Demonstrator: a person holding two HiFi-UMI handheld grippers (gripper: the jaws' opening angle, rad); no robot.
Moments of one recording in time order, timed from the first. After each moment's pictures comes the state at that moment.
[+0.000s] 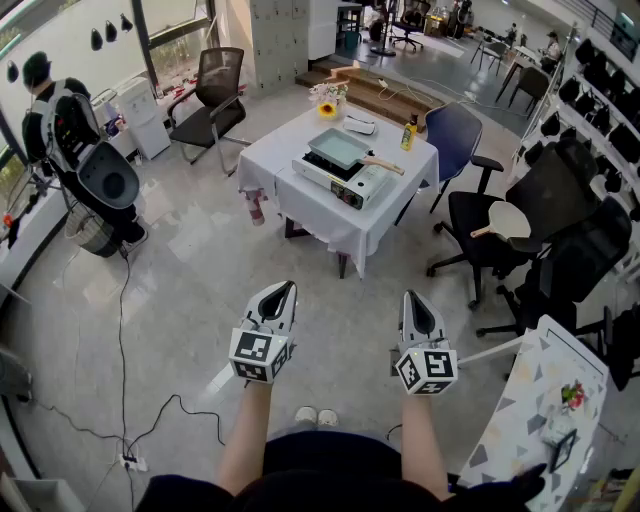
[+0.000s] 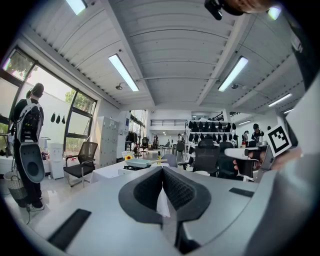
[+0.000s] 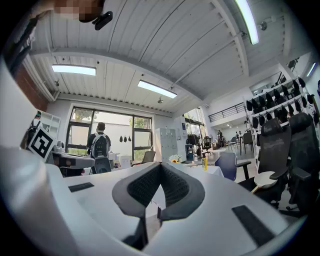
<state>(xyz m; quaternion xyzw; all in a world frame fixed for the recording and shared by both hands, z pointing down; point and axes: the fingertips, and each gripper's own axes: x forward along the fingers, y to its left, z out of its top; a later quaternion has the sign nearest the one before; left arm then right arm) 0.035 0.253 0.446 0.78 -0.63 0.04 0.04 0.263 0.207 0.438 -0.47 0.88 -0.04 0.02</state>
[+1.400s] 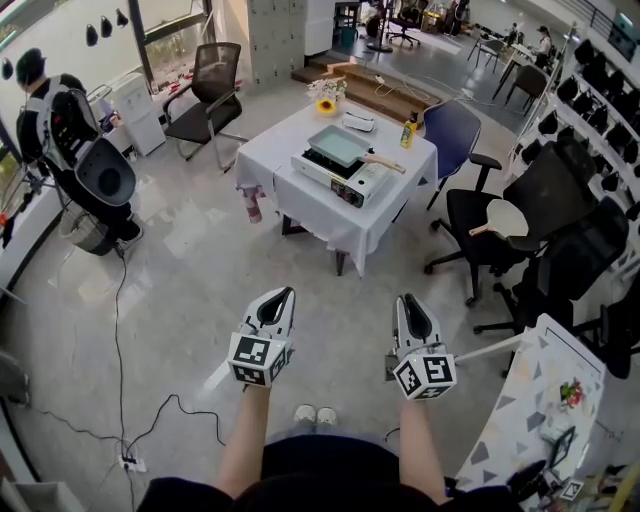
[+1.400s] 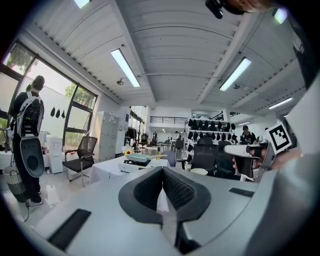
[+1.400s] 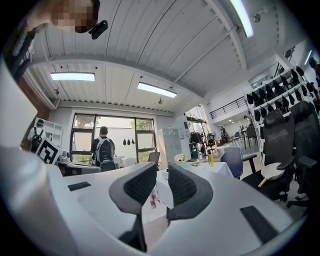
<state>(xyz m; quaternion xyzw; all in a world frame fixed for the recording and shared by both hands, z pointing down) 0.022 0.256 0.467 0.78 -0.62 0.04 0.06 0.243 0.217 0.447 -0.45 0.89 -0.07 0.04</state>
